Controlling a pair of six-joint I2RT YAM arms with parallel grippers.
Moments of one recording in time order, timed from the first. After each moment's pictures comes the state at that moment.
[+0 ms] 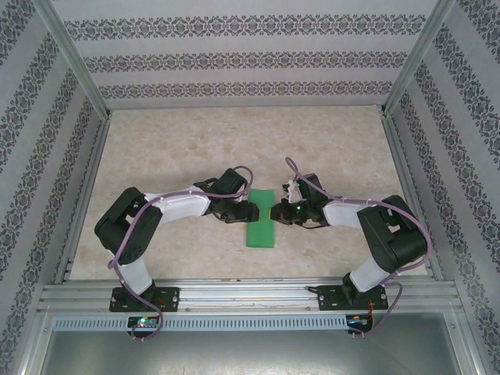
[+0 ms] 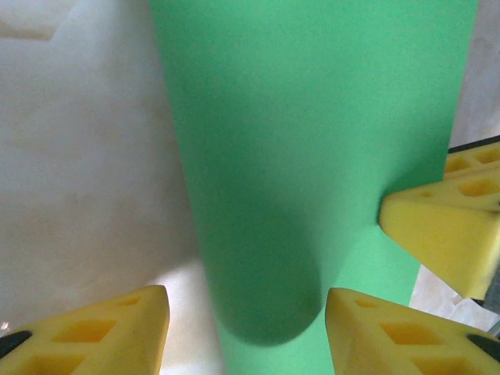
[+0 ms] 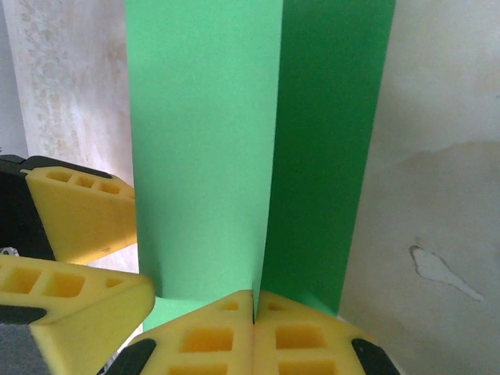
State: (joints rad) left arm -0.68 1.77 1.01 -0.34 0.34 -0.67; right arm 0.41 1.59 0.59 0.04 -0.67 0.67
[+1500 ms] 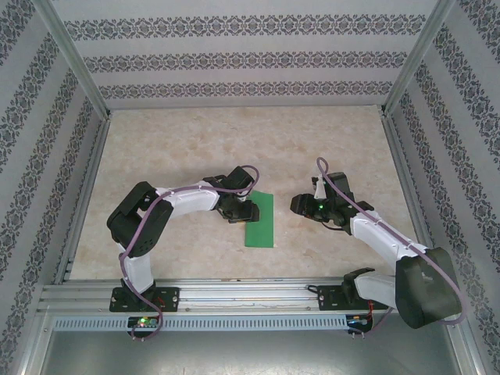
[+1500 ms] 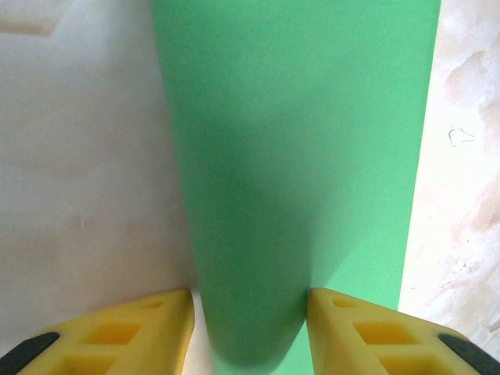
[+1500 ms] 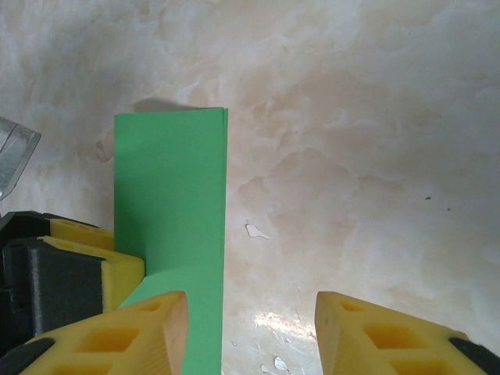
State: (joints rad) left arm -0.70 1.86 1.12 -0.46 0.31 -0.69; right arm 0.27 1.19 0.55 -0.27 -0.41 0.58
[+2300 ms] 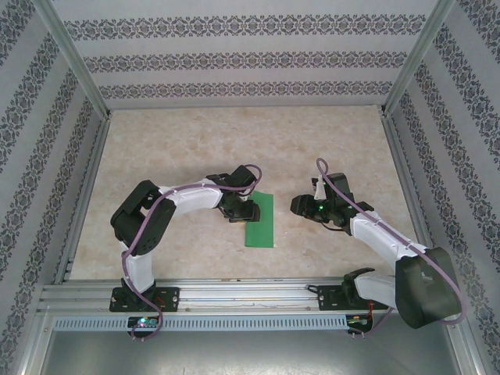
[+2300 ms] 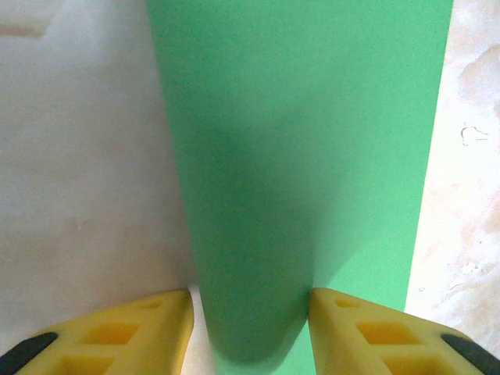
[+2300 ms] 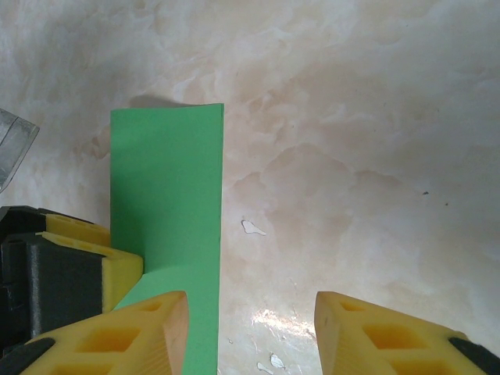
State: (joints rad) left arm -0.71 1.89 1.18 -0.53 0.29 -0.67; right arm 0.27 1.19 0.55 -0.27 -0.41 0.58
